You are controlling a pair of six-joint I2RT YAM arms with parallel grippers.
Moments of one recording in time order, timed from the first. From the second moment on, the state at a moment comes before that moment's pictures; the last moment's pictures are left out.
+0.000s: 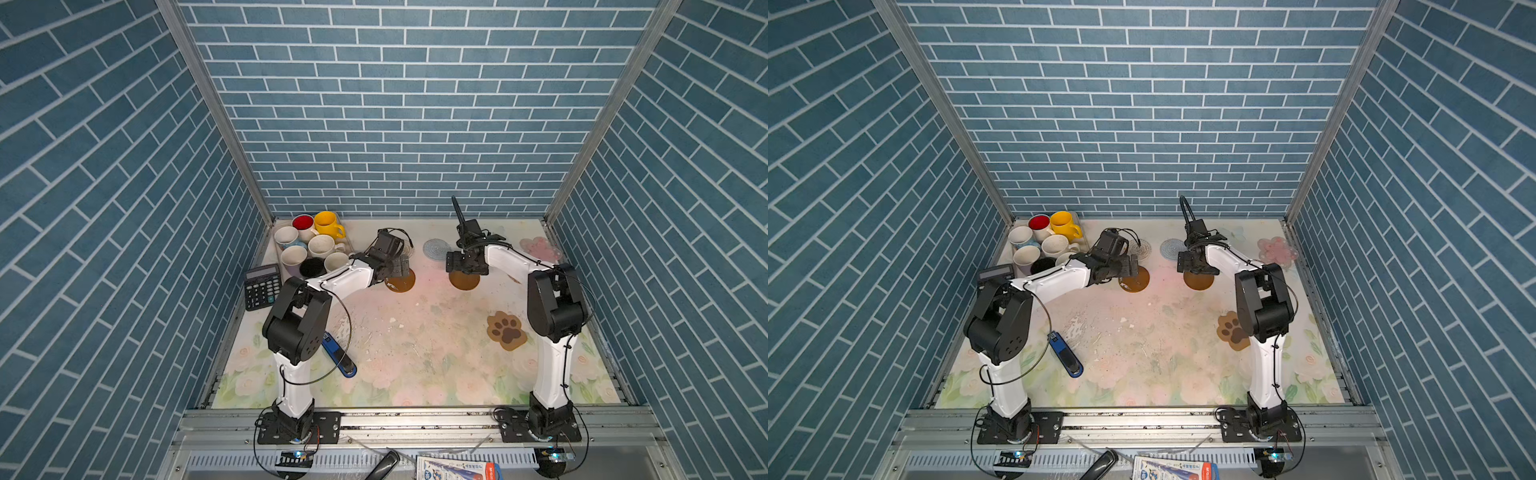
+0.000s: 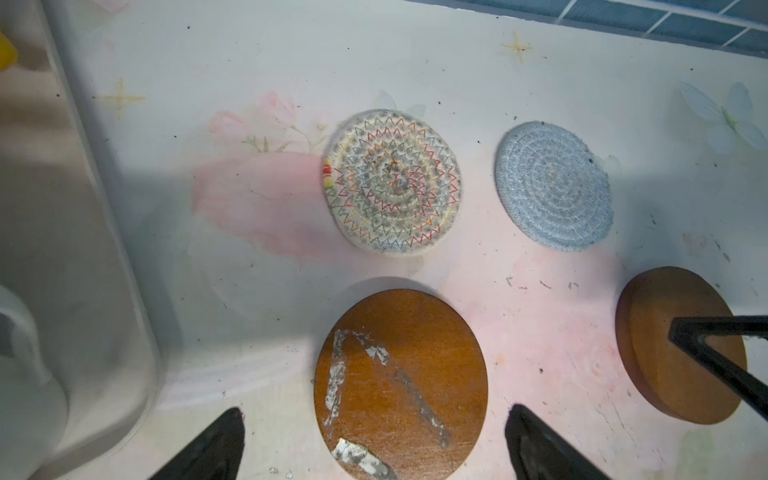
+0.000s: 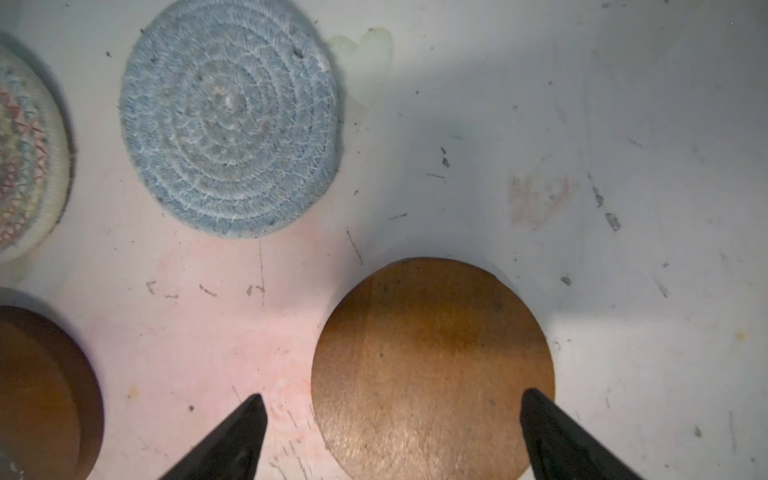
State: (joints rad) left arm -0.54 1.91 1.36 -0.30 -0.14 -0.48; right arm 0.39 2.03 1.56 -0.66 0.08 0.38
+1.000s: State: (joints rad) left arm -0.57 1.94 1.39 -0.29 -0.15 -0.43; right arm 0.06 1.98 1.27 -0.24 -0.54 0.54
